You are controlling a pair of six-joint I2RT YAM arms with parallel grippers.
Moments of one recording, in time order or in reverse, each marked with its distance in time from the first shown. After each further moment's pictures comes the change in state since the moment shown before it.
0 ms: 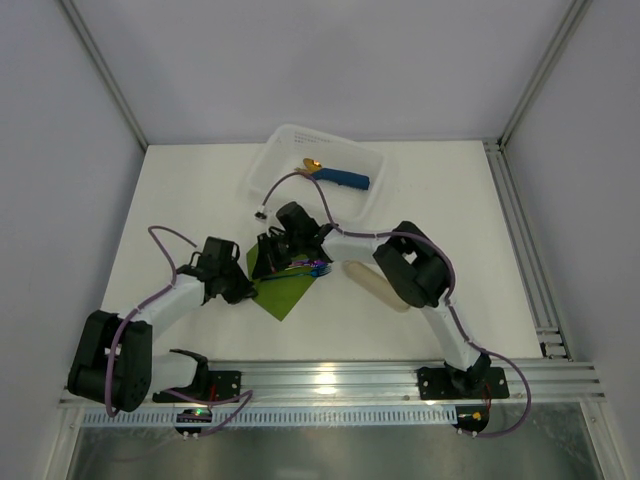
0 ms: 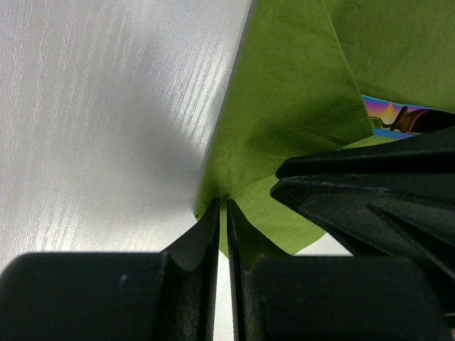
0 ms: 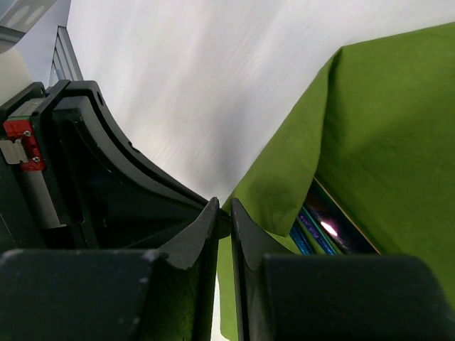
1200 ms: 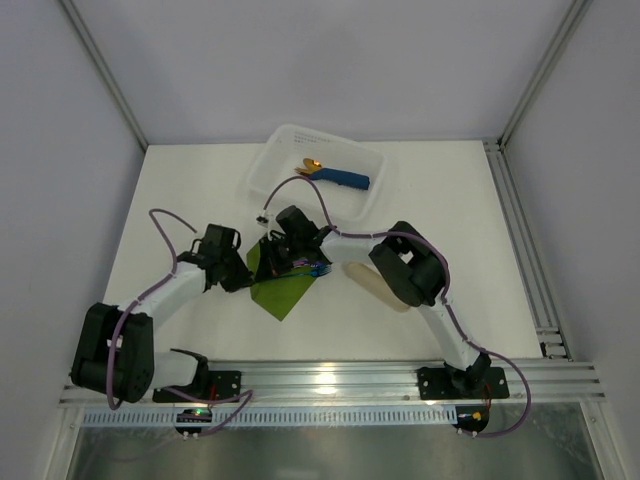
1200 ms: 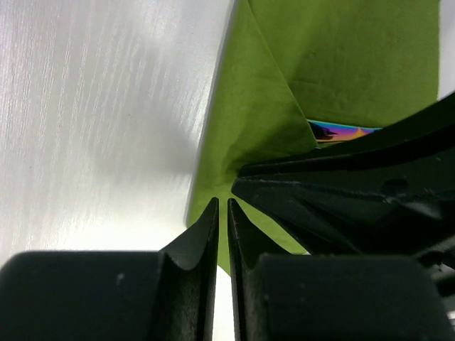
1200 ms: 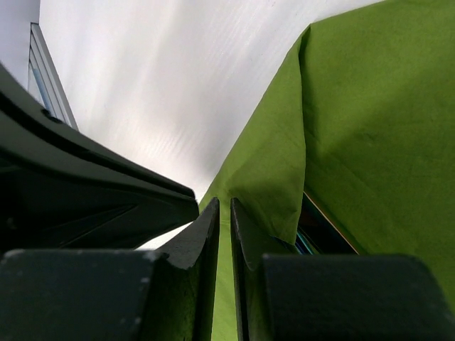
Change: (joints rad) left arm 0.002 0.030 0.117 -0.074 -0.064 0.069; right arm 0.012 0.032 0.001 -0.016 0.024 0.000
